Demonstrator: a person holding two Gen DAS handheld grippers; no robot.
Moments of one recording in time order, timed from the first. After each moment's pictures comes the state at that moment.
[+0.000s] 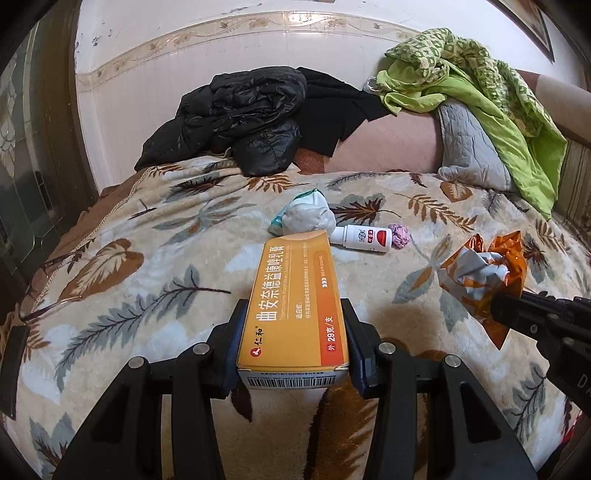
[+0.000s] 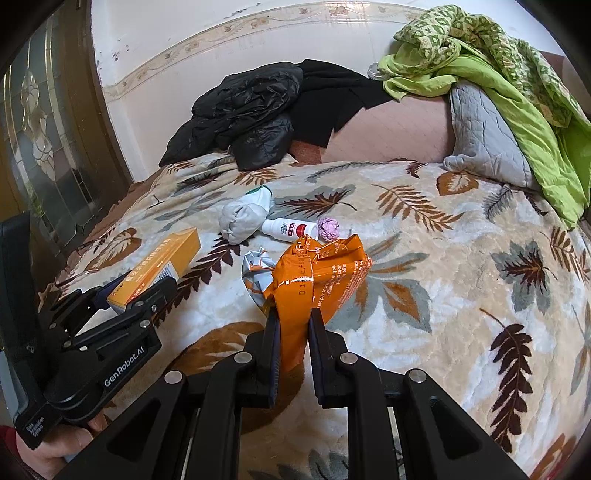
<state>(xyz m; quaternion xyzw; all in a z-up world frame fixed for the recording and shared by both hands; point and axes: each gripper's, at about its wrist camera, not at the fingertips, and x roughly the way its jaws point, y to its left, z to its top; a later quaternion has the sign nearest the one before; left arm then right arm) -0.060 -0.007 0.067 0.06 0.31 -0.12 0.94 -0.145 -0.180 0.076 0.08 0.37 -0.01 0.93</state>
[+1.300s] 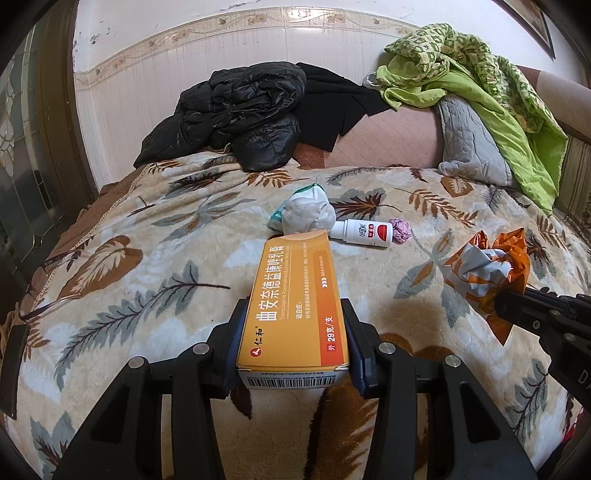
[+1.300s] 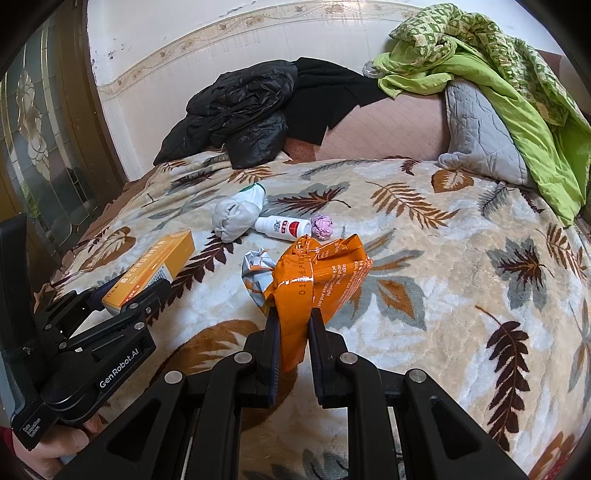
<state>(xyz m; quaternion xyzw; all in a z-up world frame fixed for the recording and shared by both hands) -0.060 -0.008 0.067 0.06 0.31 -0.12 0.94 -0.146 -0.187 0.074 0.08 0.37 -0.01 0.93</state>
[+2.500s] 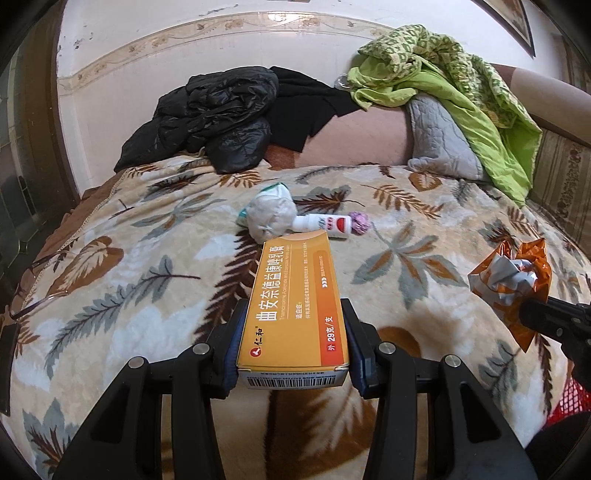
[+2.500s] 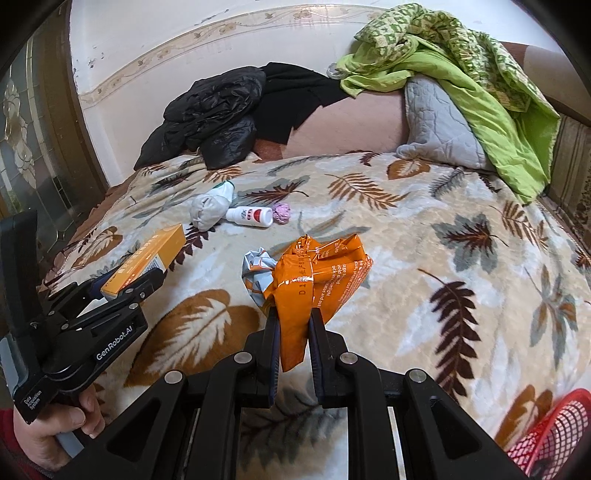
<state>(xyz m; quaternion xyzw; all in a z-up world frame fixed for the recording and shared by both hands) -0.097 -0.022 0.070 0.06 0.31 -0.17 0.93 -0.211 -0.203 0.091 0.09 0.37 -0.07 0.92</state>
